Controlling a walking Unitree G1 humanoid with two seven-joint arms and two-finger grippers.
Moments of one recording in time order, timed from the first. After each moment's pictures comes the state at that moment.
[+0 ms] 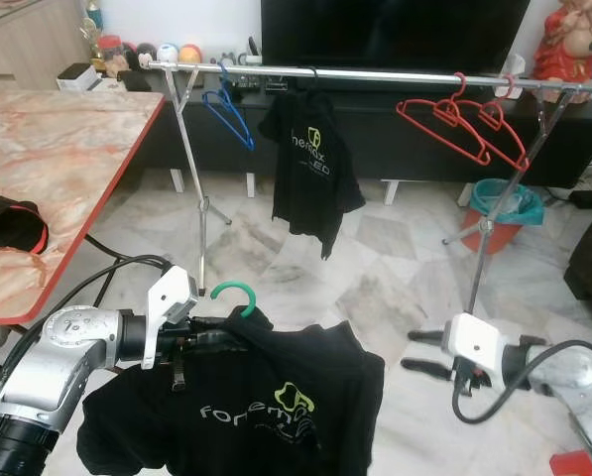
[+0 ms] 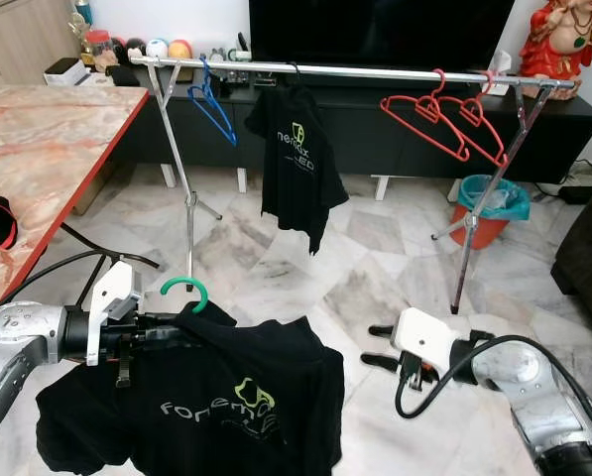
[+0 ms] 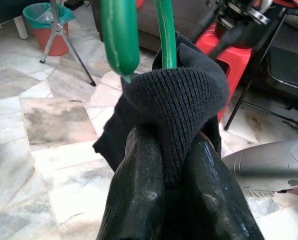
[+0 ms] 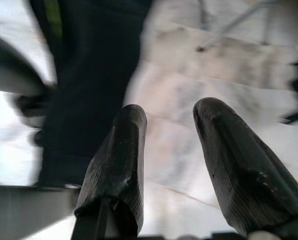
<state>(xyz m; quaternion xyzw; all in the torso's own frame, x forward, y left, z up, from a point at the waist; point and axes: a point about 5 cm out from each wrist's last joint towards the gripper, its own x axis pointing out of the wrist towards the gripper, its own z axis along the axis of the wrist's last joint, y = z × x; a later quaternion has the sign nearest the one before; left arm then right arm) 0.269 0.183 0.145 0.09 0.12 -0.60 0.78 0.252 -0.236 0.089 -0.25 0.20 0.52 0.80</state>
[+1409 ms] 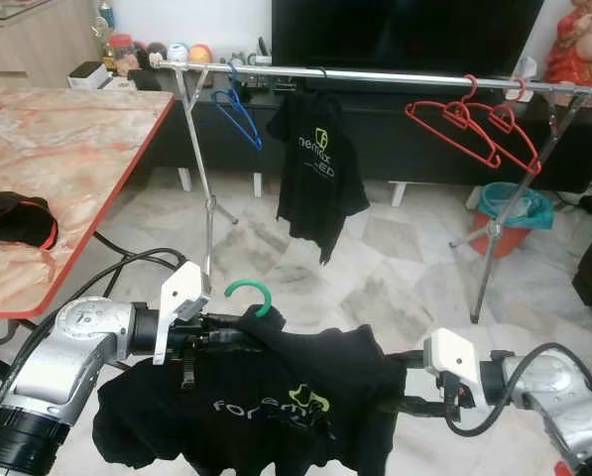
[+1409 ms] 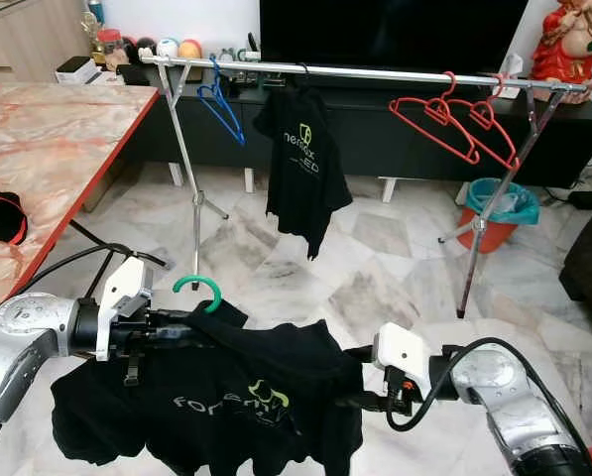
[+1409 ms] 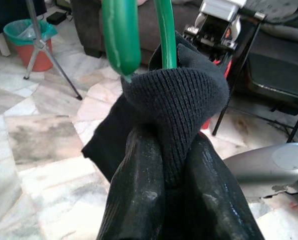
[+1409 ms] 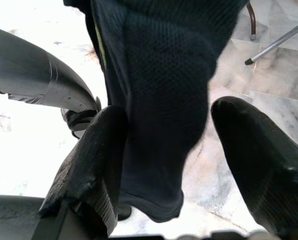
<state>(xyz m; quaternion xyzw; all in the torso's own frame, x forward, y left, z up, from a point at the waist) 0.269 0.167 0.156 0.09 0.10 -0.64 0.76 0.253 -0.215 0.078 -0.19 0.21 0.57 0.77</state>
